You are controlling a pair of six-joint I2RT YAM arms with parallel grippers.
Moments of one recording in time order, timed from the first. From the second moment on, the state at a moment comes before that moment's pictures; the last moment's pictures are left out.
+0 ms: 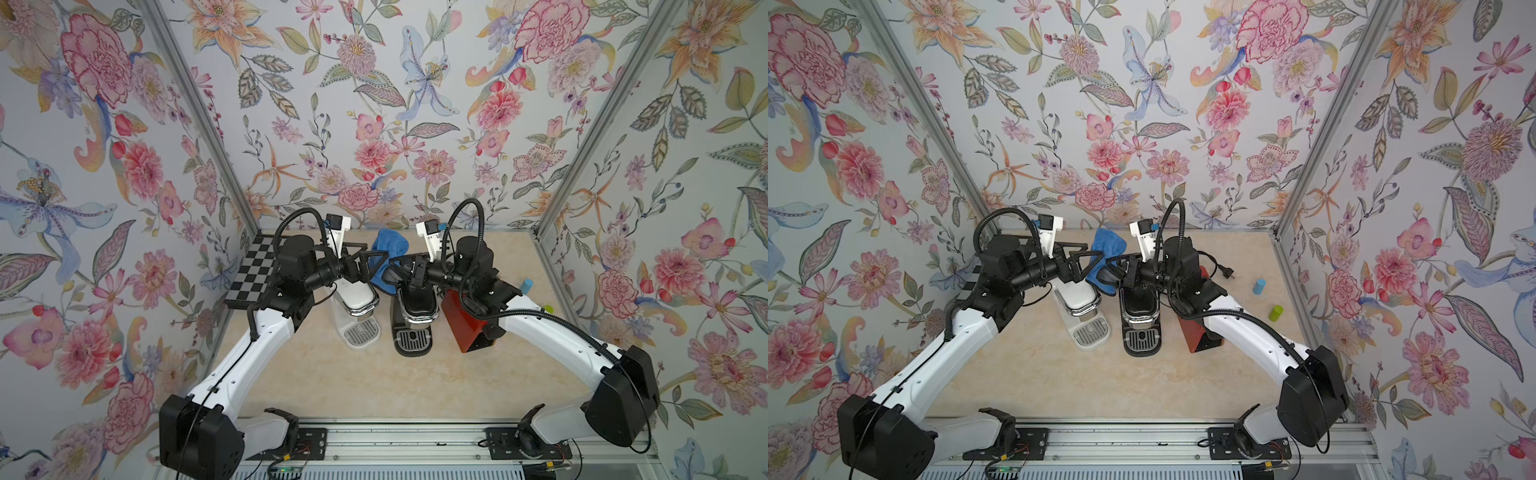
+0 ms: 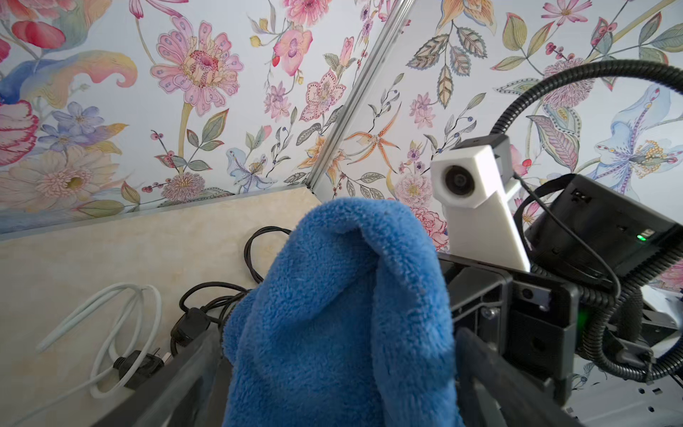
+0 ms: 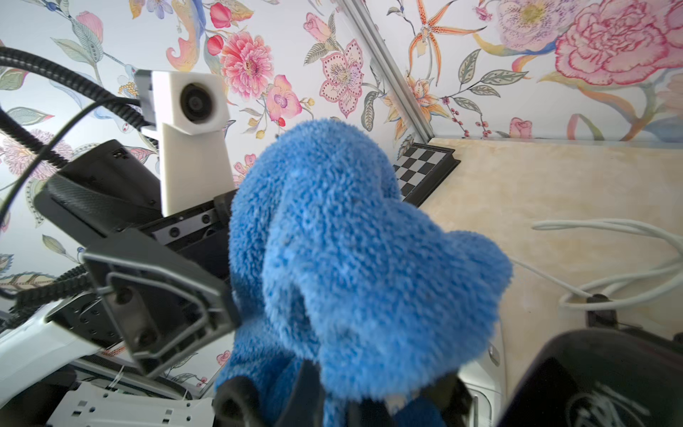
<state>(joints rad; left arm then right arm) -0.33 1.25 1.08 0.05 0.65 -0.42 0.68 1.45 1.19 0.17 -0.53 0.62</state>
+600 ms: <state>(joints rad) -0.33 1.26 1.00 0.37 0.82 -0.59 0.71 1.47 1.19 0.26 -0.54 0.67</state>
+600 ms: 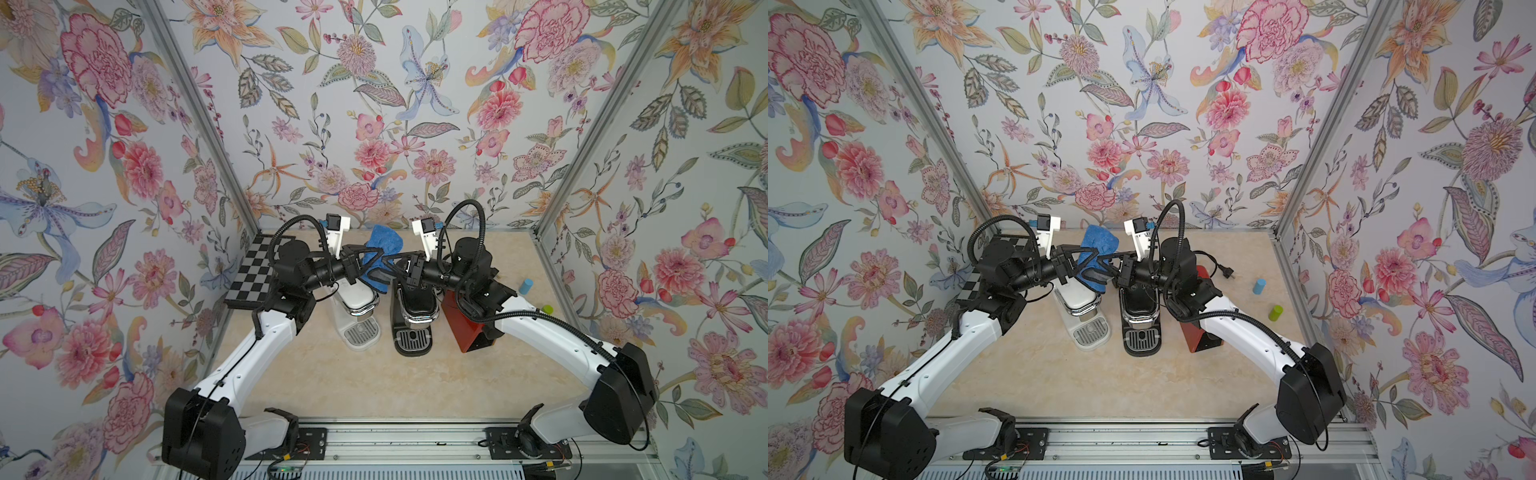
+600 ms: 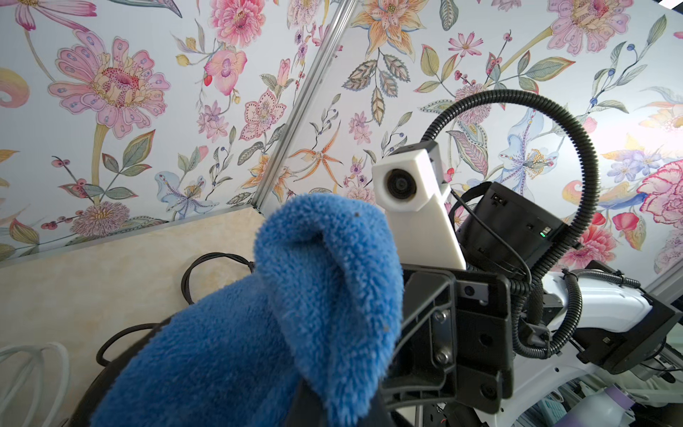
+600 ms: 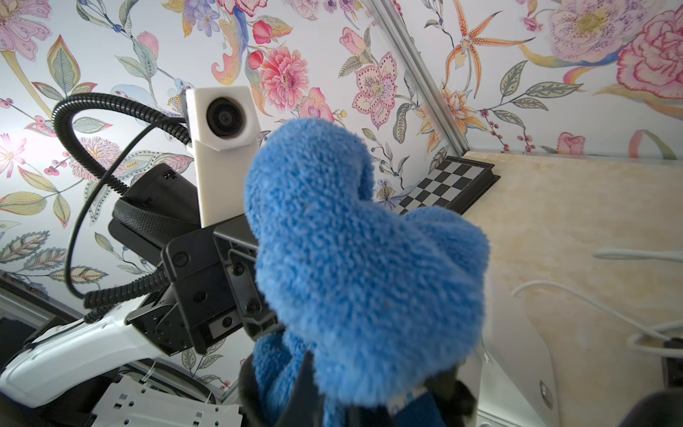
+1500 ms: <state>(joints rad) -0.05 1.35 1.12 0.12 0.20 -0.36 1.02 1.66 1.43 -0.22 0.20 0.25</state>
